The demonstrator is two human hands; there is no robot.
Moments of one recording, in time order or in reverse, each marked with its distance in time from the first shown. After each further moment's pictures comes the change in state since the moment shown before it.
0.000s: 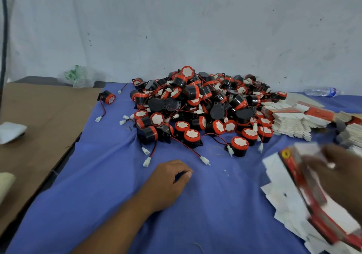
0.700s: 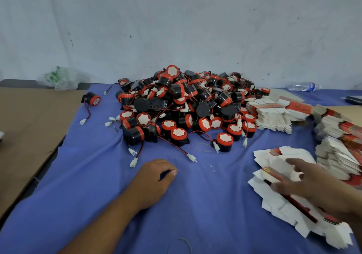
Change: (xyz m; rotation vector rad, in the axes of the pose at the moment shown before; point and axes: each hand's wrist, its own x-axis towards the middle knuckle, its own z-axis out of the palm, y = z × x) left_hand 0.002 -0.004 -0.001 0.026 0.024 0.020; right_hand -0.023 0.007 -0.018 -0.040 -0.598 0.180
